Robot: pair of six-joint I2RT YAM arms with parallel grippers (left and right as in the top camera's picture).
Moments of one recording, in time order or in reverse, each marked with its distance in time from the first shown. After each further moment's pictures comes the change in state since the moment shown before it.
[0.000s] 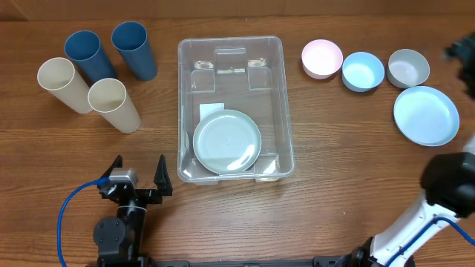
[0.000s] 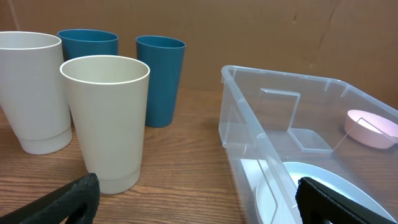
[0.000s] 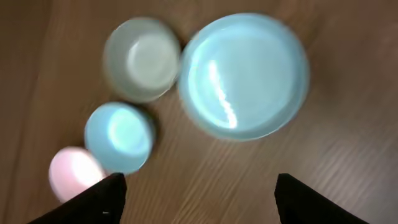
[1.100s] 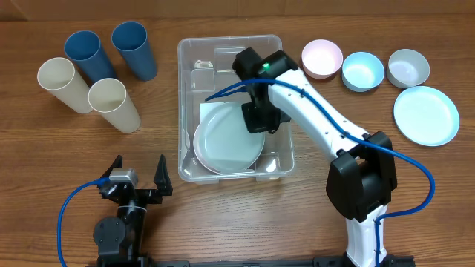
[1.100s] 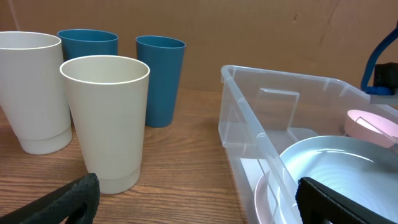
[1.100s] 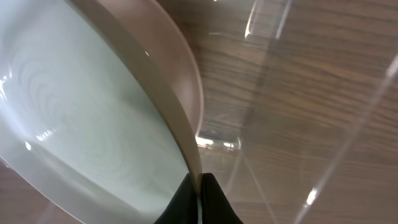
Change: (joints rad) left arm 0.000 0.000 0.000 0.000 0.000 0.000; right arm 1.078 0.004 -0.543 0.199 -0.002 -0.338
